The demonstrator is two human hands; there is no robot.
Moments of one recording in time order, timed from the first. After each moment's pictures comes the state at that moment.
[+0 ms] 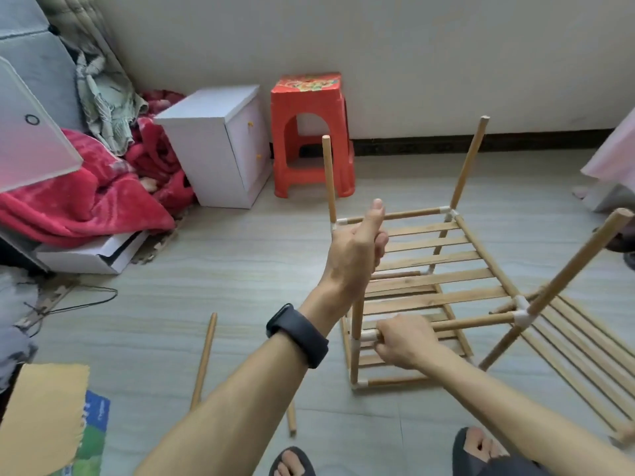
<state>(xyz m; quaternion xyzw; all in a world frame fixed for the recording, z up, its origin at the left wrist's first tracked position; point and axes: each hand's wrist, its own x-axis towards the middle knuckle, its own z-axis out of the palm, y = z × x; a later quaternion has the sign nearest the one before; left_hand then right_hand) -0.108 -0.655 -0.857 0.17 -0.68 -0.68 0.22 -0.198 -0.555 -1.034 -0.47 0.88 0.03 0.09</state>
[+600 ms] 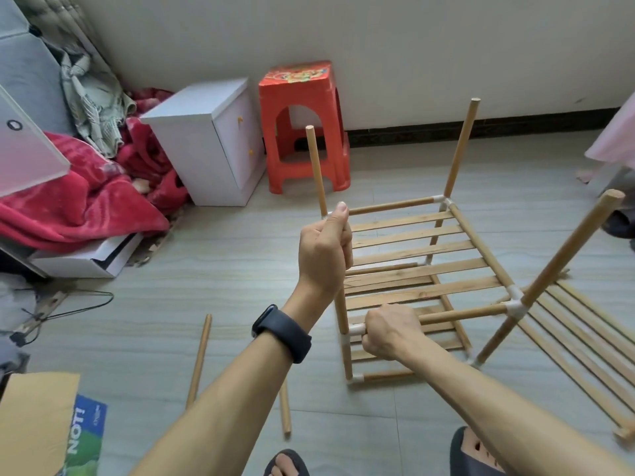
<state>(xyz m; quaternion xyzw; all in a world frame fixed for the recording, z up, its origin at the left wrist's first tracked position) -0.127 -0.661 -0.877 0.18 -0.65 -0.66 0.33 -0.208 -0.569 -1.033 -0.46 0.88 0.05 0.12</state>
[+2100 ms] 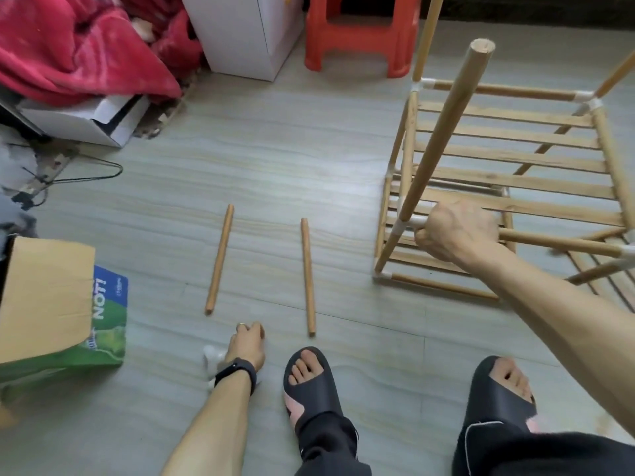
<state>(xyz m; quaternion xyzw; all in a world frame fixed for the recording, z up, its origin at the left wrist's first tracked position) 0.140 -0.752 -1.246 0.53 -0.78 -0.22 -0.24 -0.225 -0.619 -1.056 -0.37 0.93 0.07 0.04</state>
